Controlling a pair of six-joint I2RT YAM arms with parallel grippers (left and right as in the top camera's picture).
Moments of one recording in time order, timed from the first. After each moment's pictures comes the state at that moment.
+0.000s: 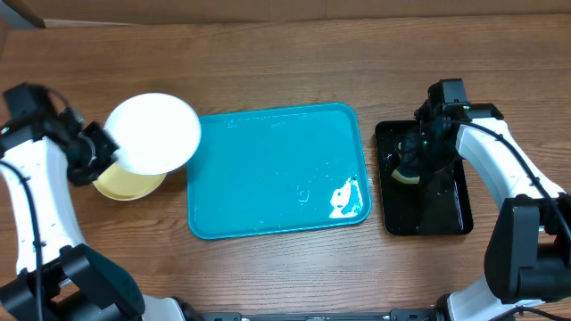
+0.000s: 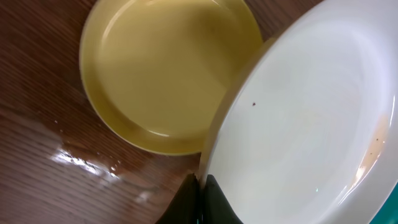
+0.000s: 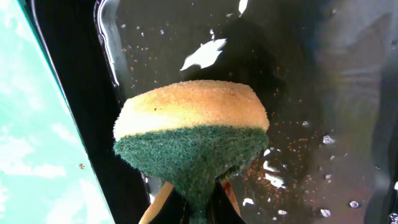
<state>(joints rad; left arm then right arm) 0.53 1.64 1.42 -1.10 0.20 -0.26 0.04 1.76 1.20 -0.90 -0.15 0.20</state>
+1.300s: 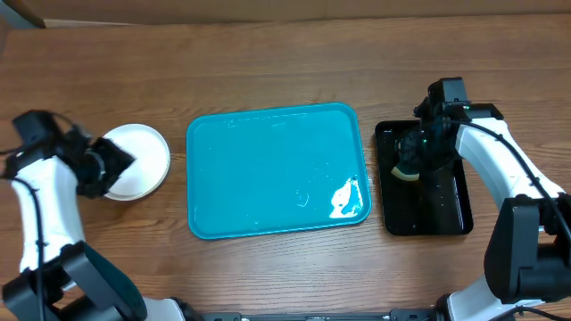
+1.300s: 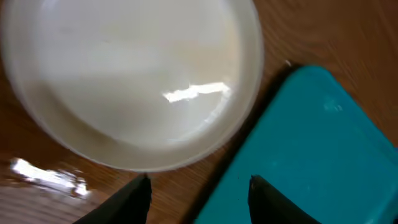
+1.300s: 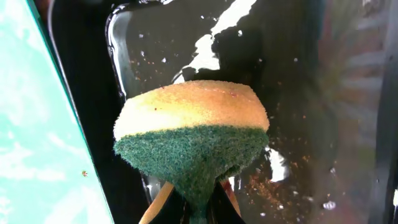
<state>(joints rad) 0.53 1.61 1.22 -0.91 0.32 -0.26 0.04 1.76 1.20 -0.86 -0.15 0.18</state>
